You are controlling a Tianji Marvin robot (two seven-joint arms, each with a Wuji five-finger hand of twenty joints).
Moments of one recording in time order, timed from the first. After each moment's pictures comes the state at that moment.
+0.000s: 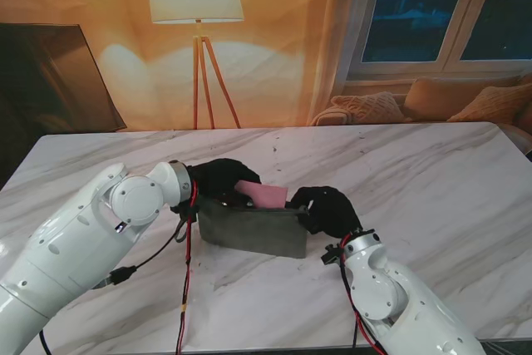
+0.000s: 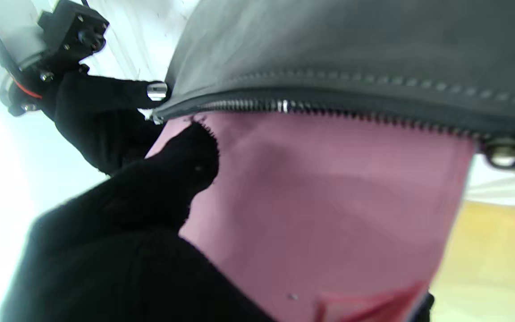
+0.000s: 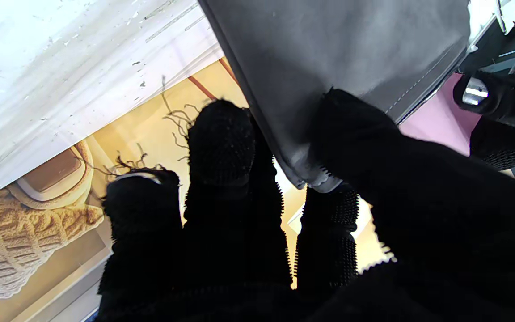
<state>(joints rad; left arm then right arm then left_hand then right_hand) 1.03 -1.04 -0.90 -1.45 0.43 -0.23 -0.46 -1.46 -1.18 1.08 -1.41 -0.58 -0.24 -0.38 0.71 -0.47 0.88 -0.15 0.72 0.11 0.54 0.38 0.73 0.23 0.68 0.86 0.58 0.34 1.11 1.08 0.06 0.32 1.25 0.89 0.67 -0.79 1.18 -0.30 0.78 -0.24 1.00 0.57 0.87 0.04 0.74 0.63 1.03 -0.08 1.13 0.50 0.71 0.01 1.55 0.76</state>
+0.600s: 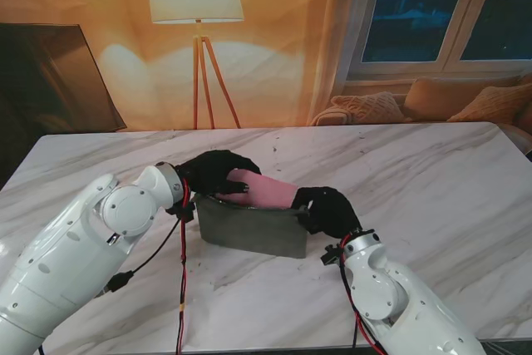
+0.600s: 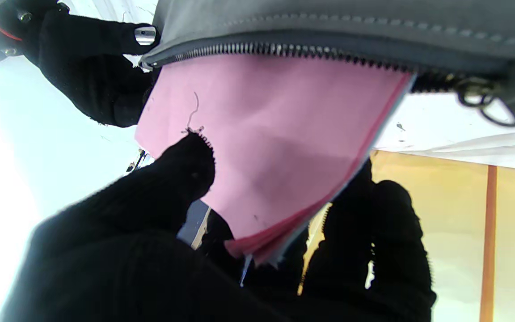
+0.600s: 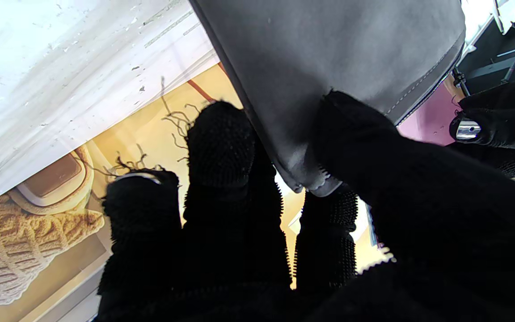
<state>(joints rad) 1.13 -1.05 -1.01 -1.53 0.48 -0.19 -0.36 -1.46 -1.18 1.08 -1.41 -0.57 -0.25 -0.37 0.68 -0.40 0.85 -0.11 0.61 0.11 0.41 0.38 0.62 0.25 0.49 0.58 0.52 0.38 0.79 0.84 0.10 0.35 1.25 0.88 0.67 -0.78 1.18 -0.30 0.78 -0.24 1.01 0.57 0.87 0.04 0.74 0.64 1.03 -0.08 1.14 0.50 0.70 0.01 1.55 0.76</state>
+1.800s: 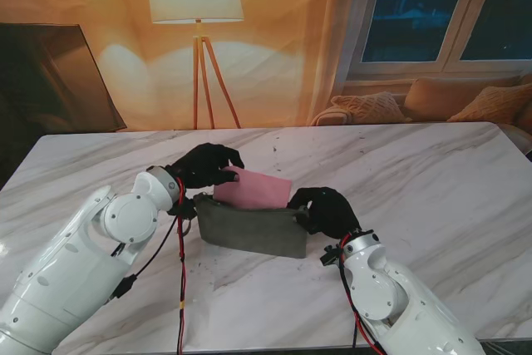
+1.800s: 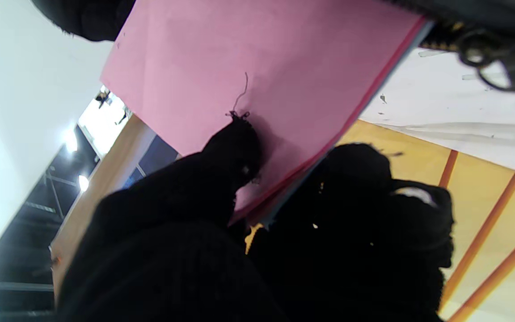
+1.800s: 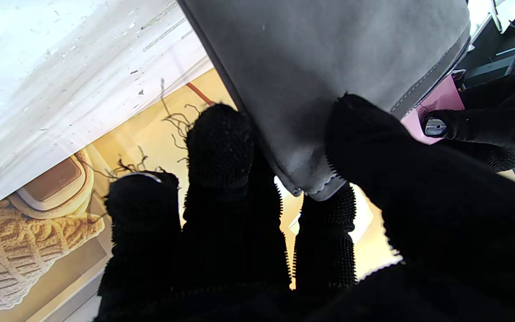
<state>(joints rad) 1.21 -1.09 -1.07 -1.56 0.40 -0.07 -0.20 -1.46 -1.18 1.08 -1.41 -0.56 -0.25 -0.36 0.96 -0.49 0.82 -0.26 0.83 0.08 0.86 0.45 1.09 0.28 0.76 0.77 0.99 0.37 1.19 0.85 0.73 0.45 1.64 0.78 0.61 -0.75 1.18 -0.30 0.78 -0.23 1.01 0.53 0.85 0.03 0.75 0.64 1.02 -0.08 1.14 0.53 0.66 0.01 1.55 0.76</state>
